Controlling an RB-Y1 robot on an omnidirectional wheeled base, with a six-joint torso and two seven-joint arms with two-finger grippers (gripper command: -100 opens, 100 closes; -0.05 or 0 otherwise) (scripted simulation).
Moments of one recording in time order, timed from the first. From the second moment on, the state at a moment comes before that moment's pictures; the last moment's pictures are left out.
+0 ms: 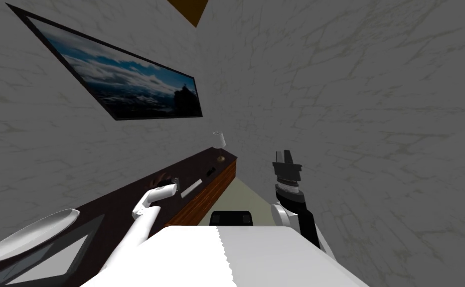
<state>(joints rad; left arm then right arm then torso) 0.03 0.32 0.39 -1.42 0.09 0.82 0.23 0.54 -0.03 0.06 -2.30 -0.06 -0.60 0.01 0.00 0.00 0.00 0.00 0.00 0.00</state>
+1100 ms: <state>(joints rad) -0.04 0.34 0.48 -1.17 0.17 1.09 0.33 0.54 -0.03 0.06 -2.30 -0.06 -0.60 0.01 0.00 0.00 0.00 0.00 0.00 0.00</state>
